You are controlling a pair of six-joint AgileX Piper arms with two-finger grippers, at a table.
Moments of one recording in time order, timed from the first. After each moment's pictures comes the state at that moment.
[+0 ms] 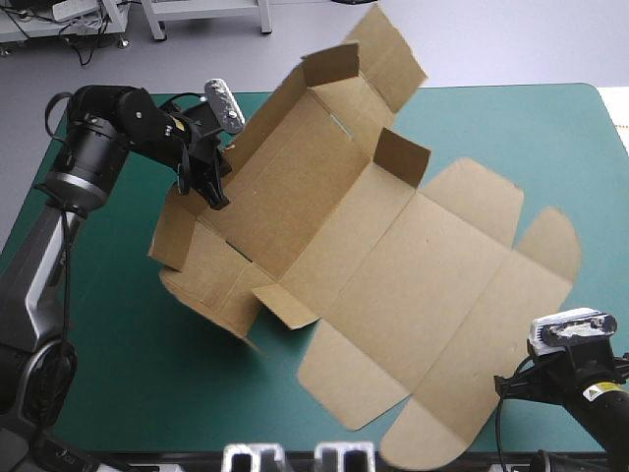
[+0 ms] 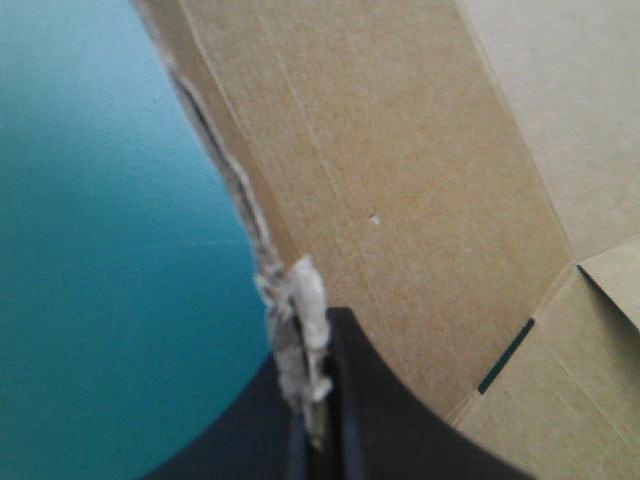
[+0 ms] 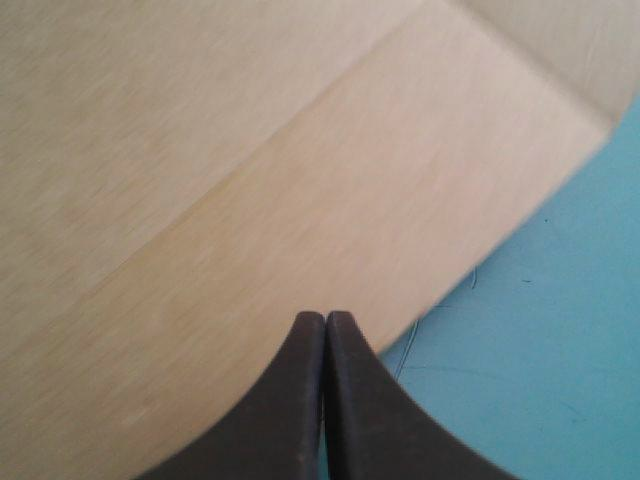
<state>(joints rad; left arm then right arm) -0.27 1.66 -1.78 -0.17 1.24 0.88 -0.25 0.40 -0.50 0.33 0.95 -0.50</state>
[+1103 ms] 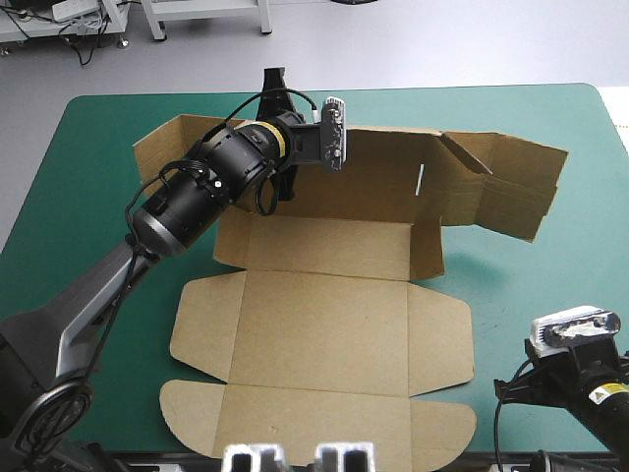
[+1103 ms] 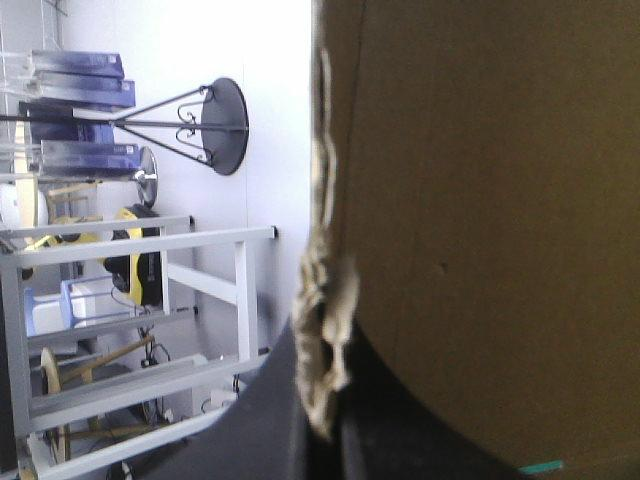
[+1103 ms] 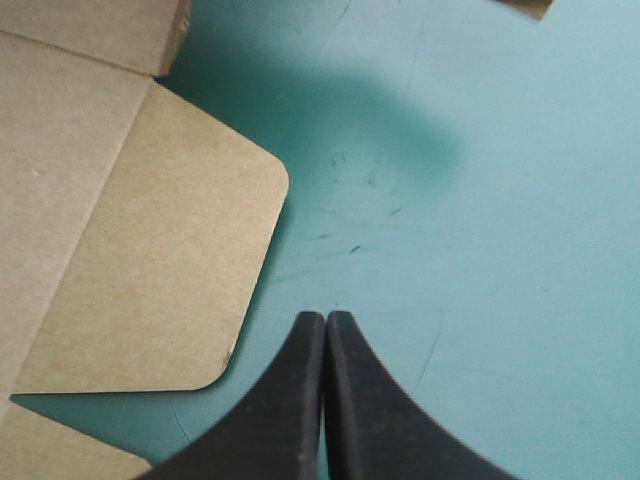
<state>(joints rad) -0.72 1.66 -1.74 0.47 0.81 0.79 -0.25 0.40 -0.59 0.35 1.06 -0.49</state>
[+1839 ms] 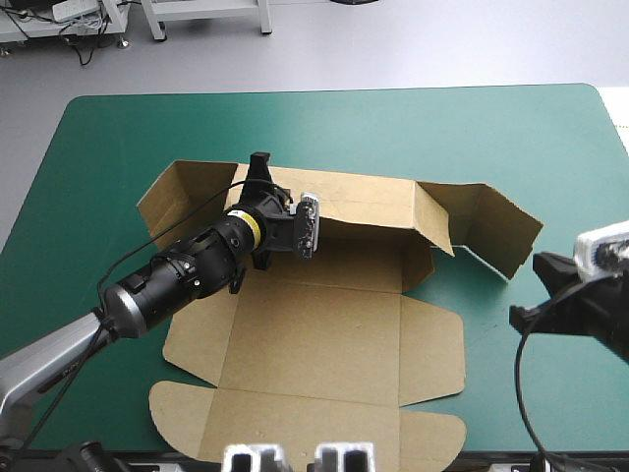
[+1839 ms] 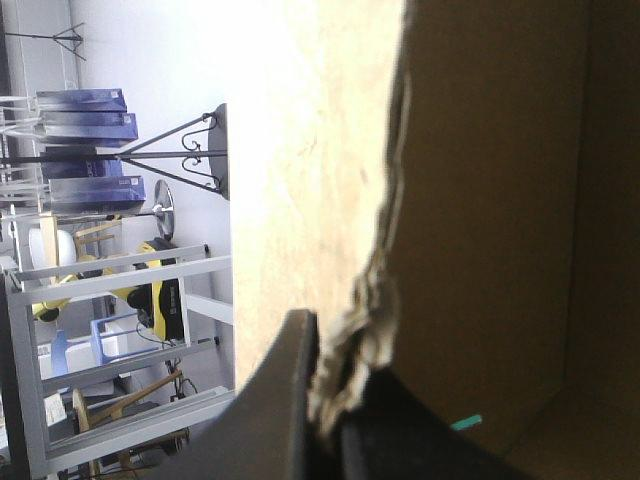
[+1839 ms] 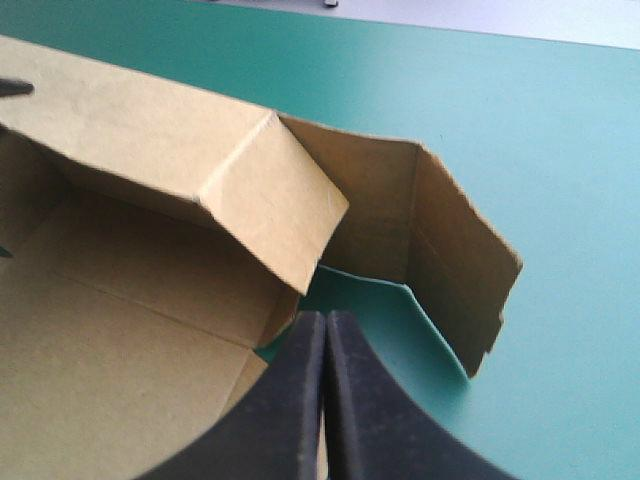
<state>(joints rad) -0.74 1.41 -1.07 0.74 0.42 0.52 -0.25 0.64 -1.13 0.51 1.16 -0.42</state>
